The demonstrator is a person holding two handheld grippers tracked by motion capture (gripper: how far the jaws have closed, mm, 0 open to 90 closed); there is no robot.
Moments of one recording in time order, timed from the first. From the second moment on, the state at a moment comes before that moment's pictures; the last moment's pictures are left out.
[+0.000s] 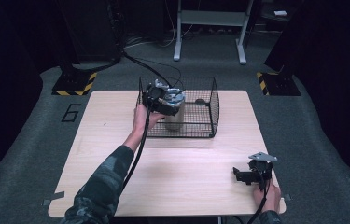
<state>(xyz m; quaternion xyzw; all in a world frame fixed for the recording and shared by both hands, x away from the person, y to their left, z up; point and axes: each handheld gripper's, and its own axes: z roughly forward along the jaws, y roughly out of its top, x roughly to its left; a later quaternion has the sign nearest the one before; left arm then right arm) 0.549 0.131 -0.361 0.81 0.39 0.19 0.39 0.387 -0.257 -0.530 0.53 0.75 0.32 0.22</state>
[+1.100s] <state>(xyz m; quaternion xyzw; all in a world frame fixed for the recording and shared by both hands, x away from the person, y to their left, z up) 0.432 0.261 -0.350 0.80 0.41 0.25 0.36 0.387 -0.257 -0.530 0.53 0.75 0.32 0.22</state>
